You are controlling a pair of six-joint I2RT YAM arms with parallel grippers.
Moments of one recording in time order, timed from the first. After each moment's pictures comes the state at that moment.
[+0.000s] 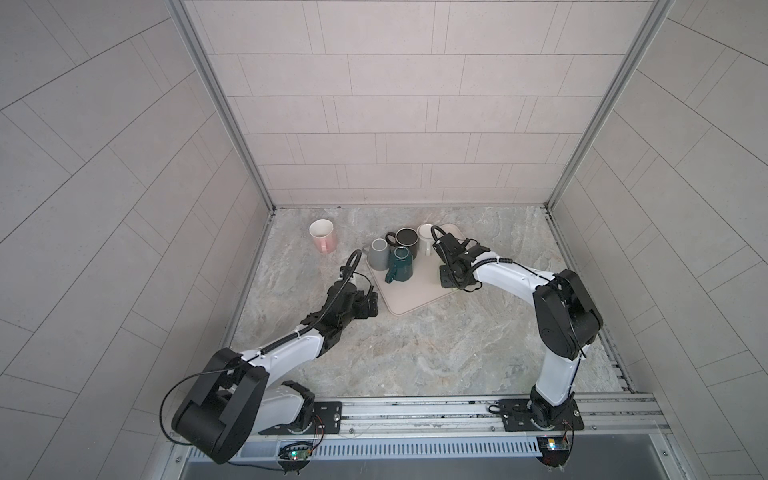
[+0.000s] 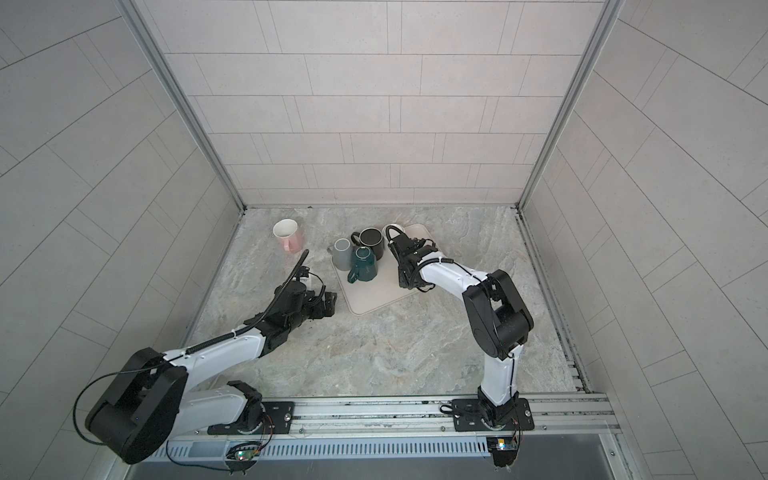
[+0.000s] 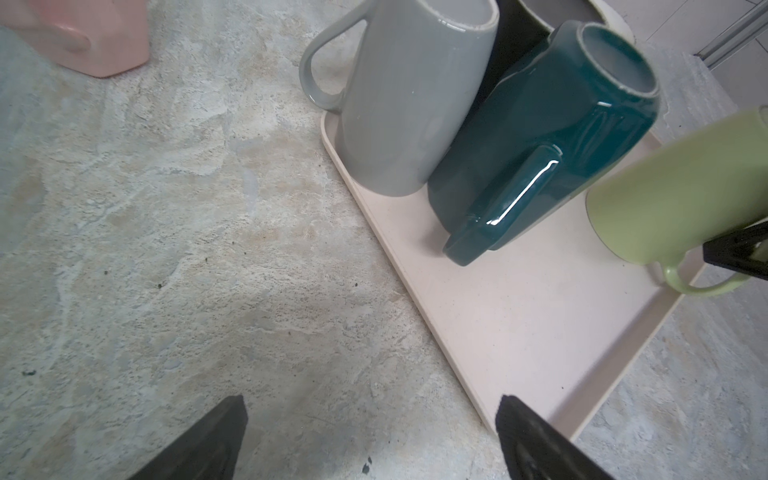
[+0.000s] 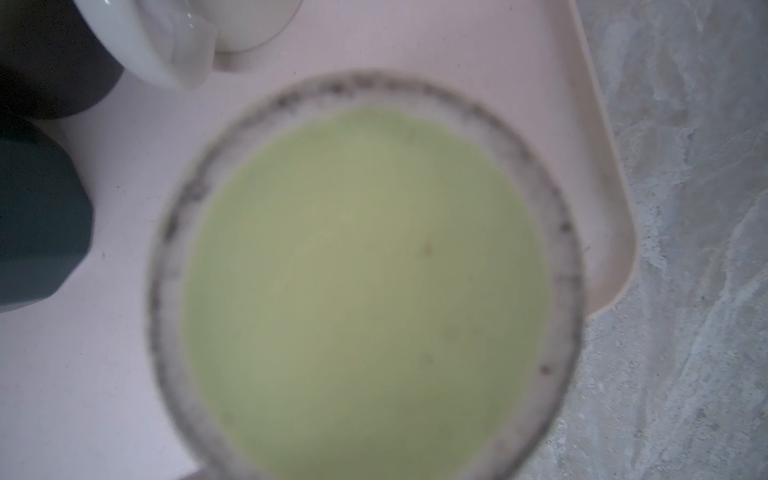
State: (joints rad) left arm -0.47 1.23 0.42 0.16 -0.10 -0.40; right arm 0.51 1.84 1.31 -0.70 0.27 0.48
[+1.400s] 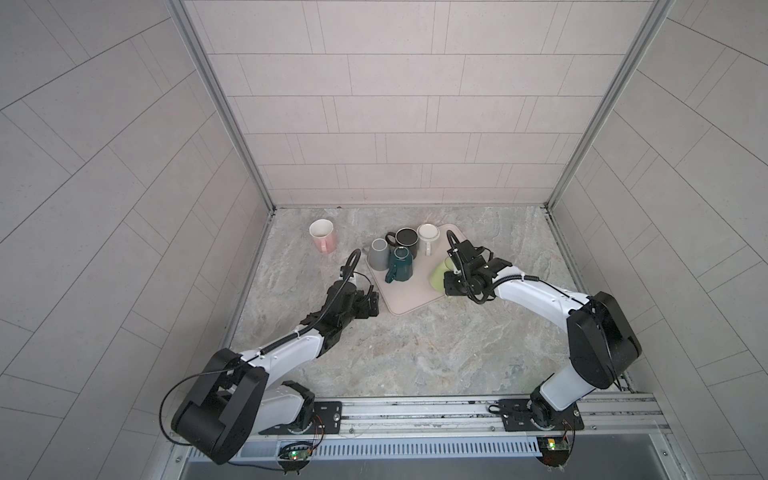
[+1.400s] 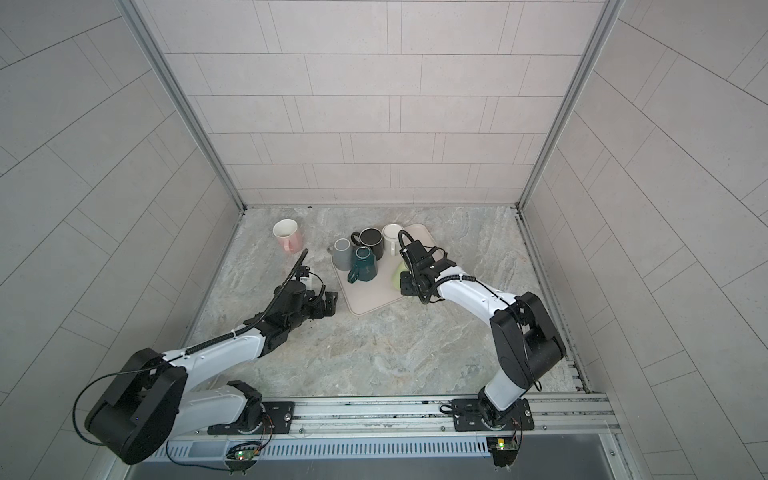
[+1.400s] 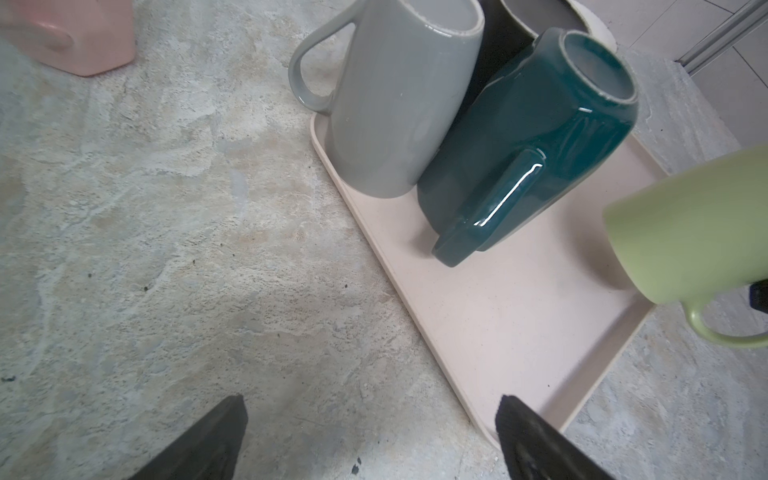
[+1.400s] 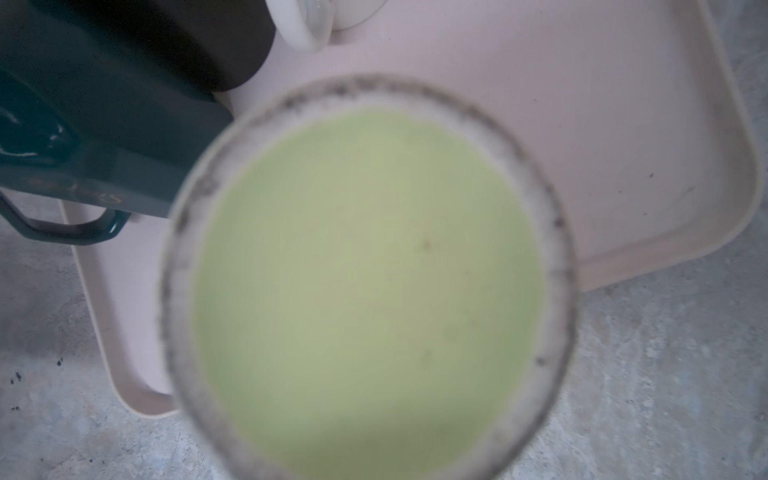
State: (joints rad) left arm -0.47 1.23 0.42 0.17 -0.08 -0.41; right arm 0.51 1.59 1.09 -0.55 0.04 0.51
